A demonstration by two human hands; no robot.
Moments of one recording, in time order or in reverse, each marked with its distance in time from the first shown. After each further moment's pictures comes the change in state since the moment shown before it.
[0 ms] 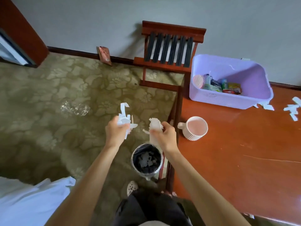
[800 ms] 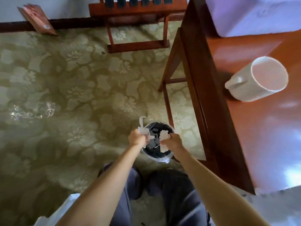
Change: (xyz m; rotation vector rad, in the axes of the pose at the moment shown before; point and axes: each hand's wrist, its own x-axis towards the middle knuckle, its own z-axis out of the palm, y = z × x) left_hand 0.152 -0.221 0.086 0.407 -0.512 -0.293; right_hand 0.107 0.213 0.122 -0.145 0.151 0.637
